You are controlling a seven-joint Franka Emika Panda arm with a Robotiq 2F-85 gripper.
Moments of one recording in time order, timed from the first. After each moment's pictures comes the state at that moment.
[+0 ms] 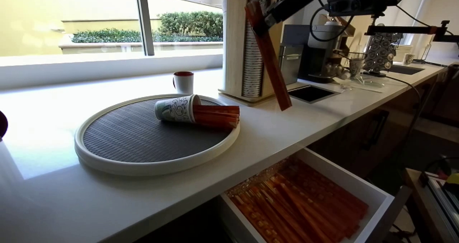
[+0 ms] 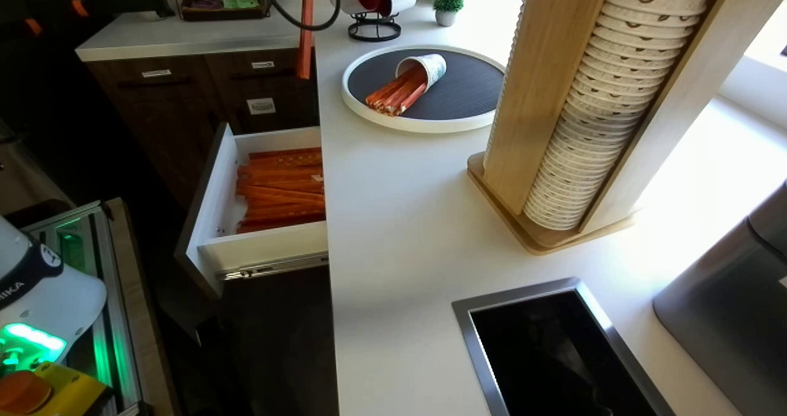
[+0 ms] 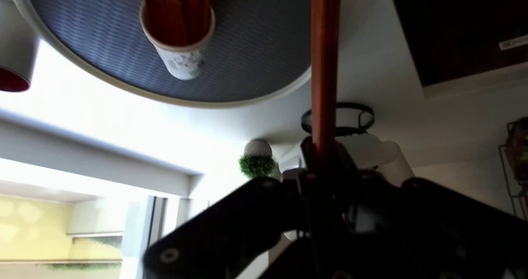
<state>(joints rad) 0.84 -0.58 -0.72 -2.56 -0.15 2.89 -0.38</state>
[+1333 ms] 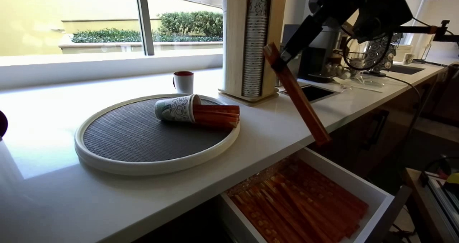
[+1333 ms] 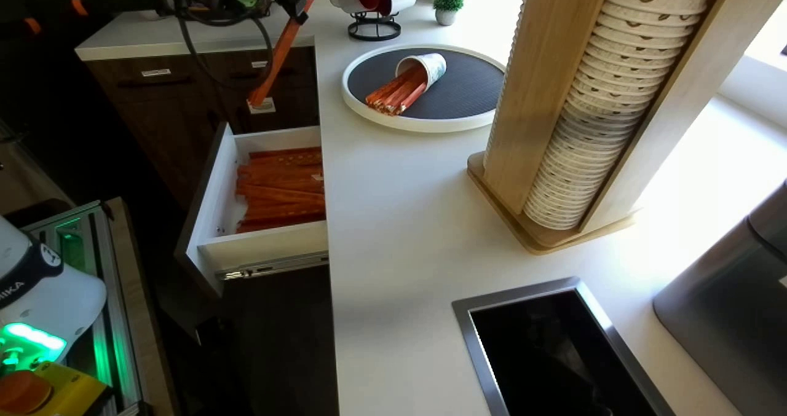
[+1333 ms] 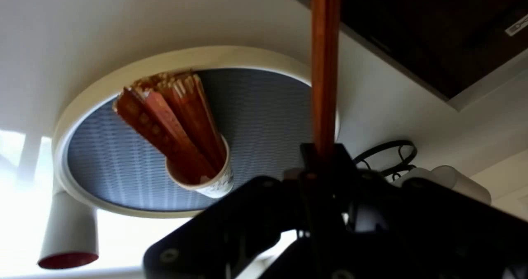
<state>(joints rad) 0.47 -0.49 -0.36 -2.63 0.29 2.77 -0.30</state>
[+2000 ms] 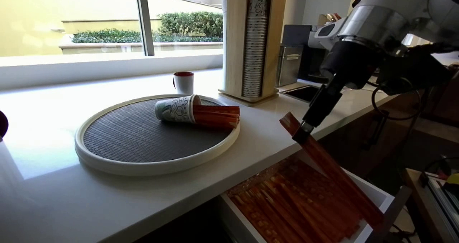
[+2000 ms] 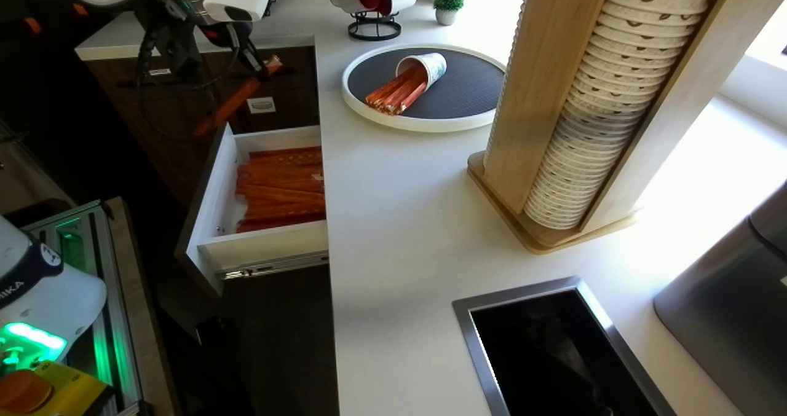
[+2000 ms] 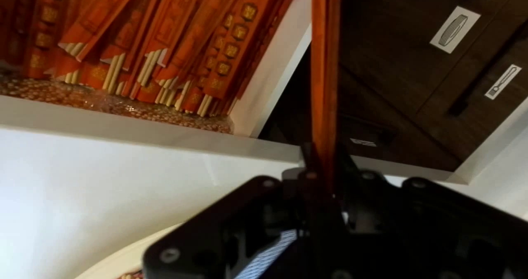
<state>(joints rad) 0.46 -0.40 -0.21 -2.77 0.55 2.77 -0.23</state>
